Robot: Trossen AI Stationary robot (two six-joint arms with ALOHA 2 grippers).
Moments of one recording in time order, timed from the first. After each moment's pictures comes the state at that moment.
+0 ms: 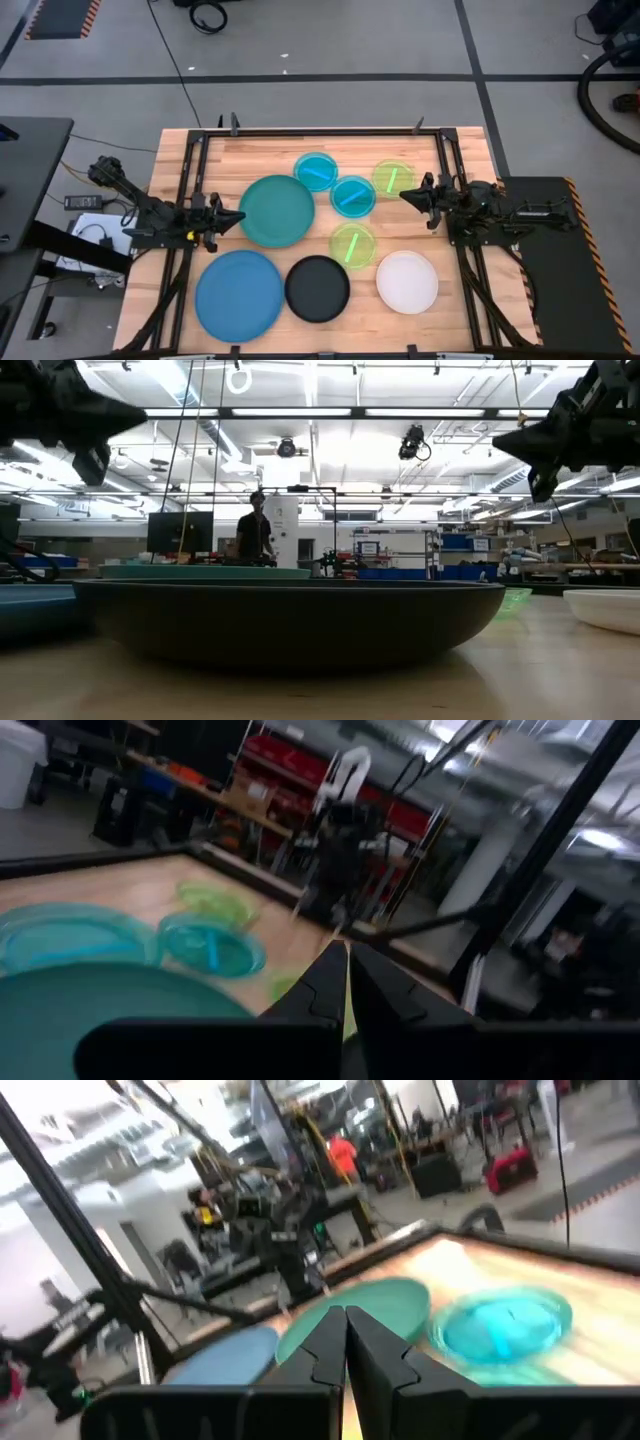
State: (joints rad) left arm -0.62 0.18 0.01 0.33 -0.82 -0.38; right arm -0.06 0.01 0.01 0.14 0.12 0.40
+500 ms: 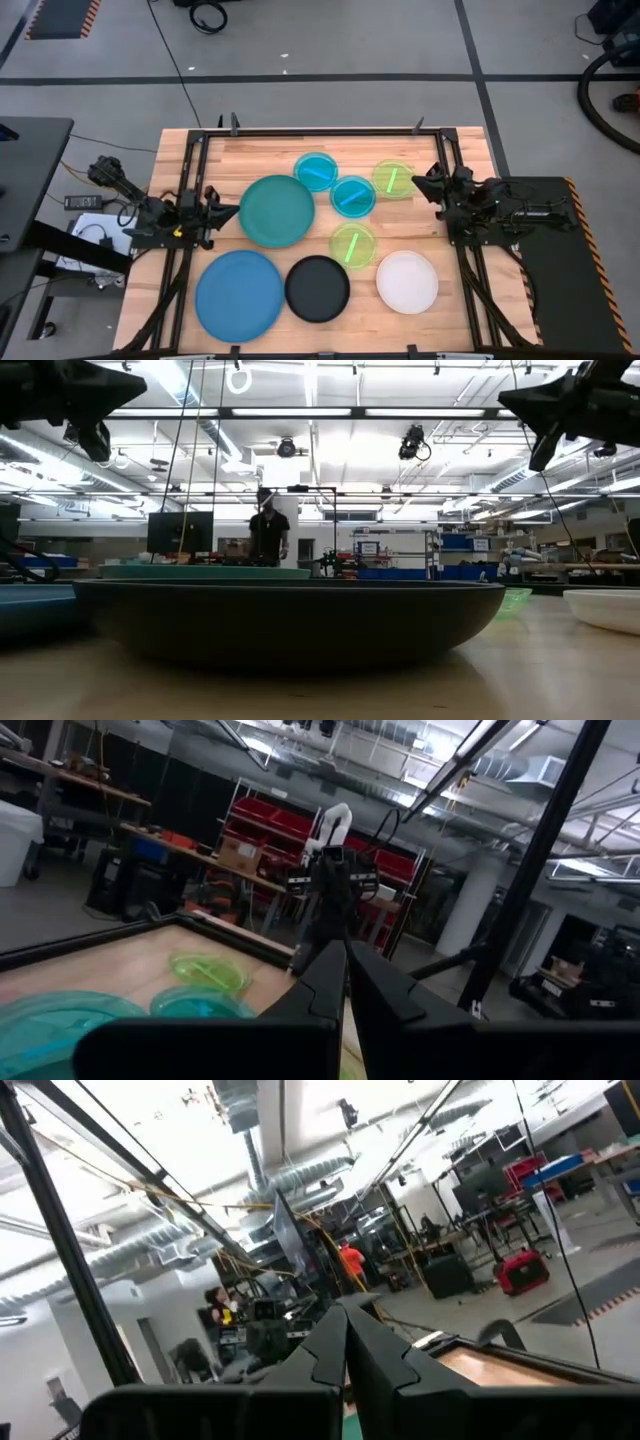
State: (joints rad) left arm -0.62 0.19 0.01 0.52 -0.82 -0.17; right arm -0.06 0.02 0.01 0.41 0.19 0.37
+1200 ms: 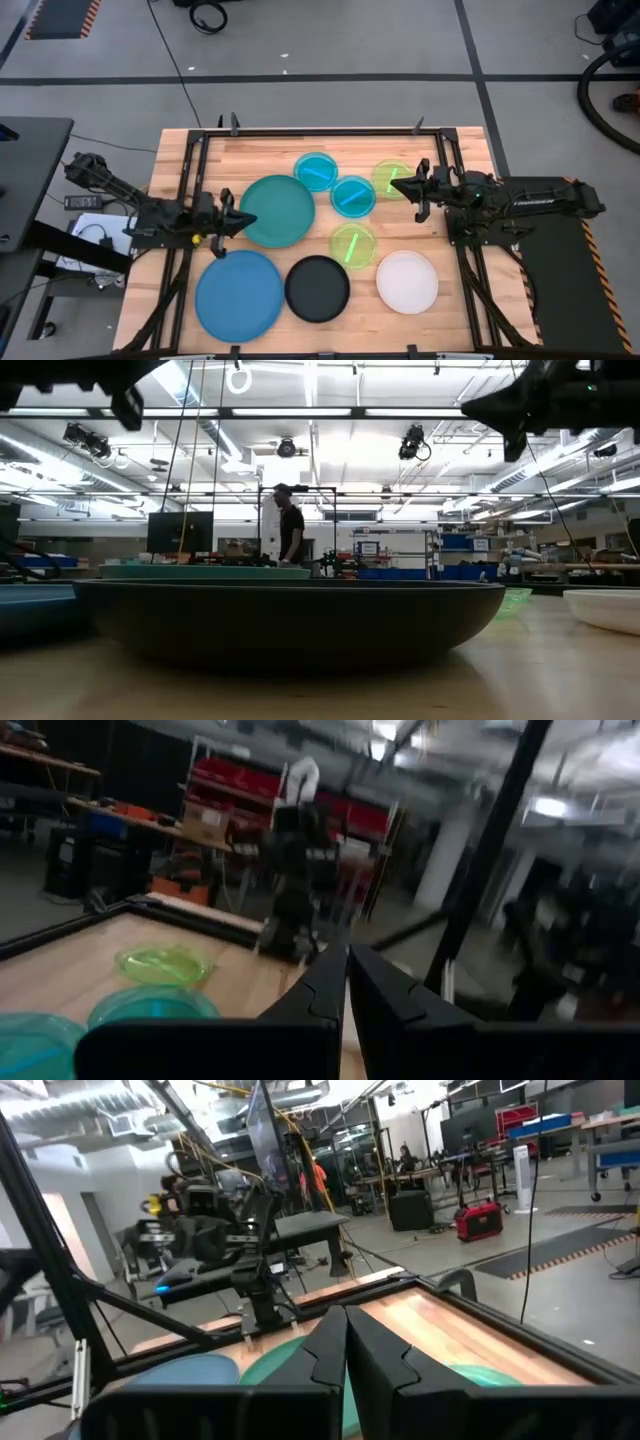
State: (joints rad) left arm -0.49 0.65 0.24 0.59 -0.57 -0.20; right arm -0.06 0.49 0.21 0.41 0.16 0.19
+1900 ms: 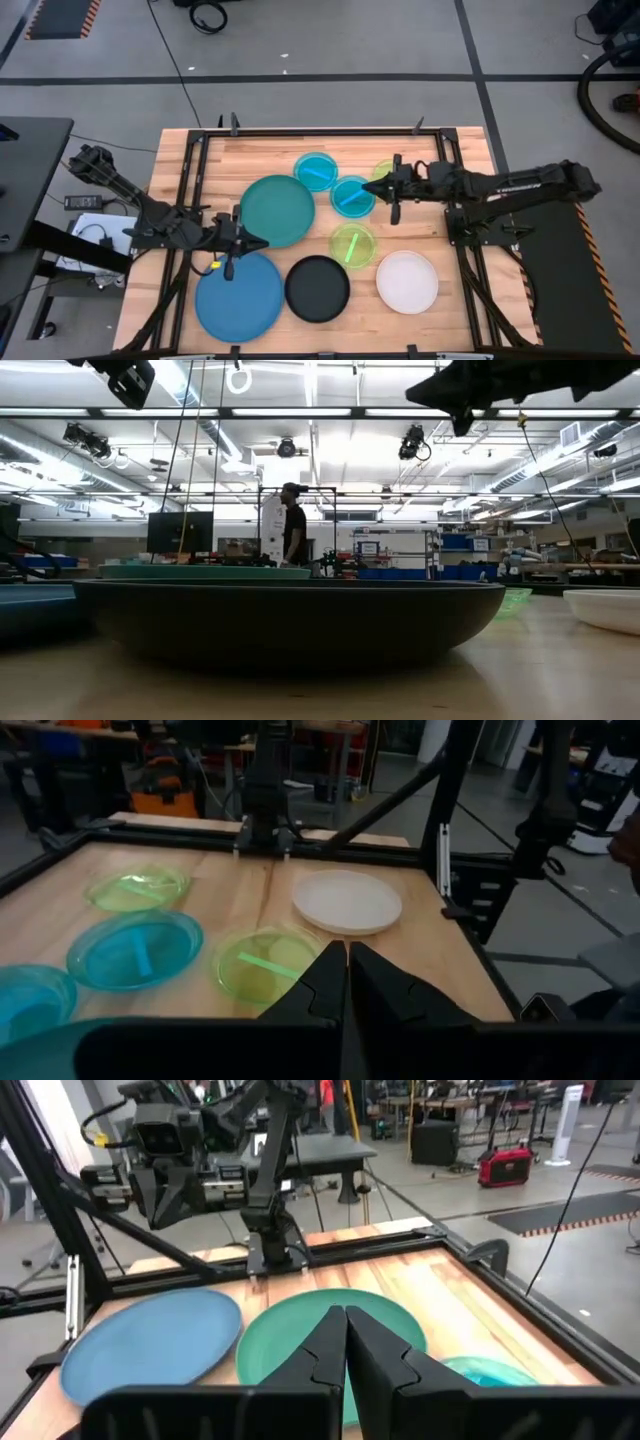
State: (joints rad) left arm -0.60 0.87 0.48 0.20 -0.57 -0.25; right arm -0.02 0.93 0.56 0.26 0.10 0.10
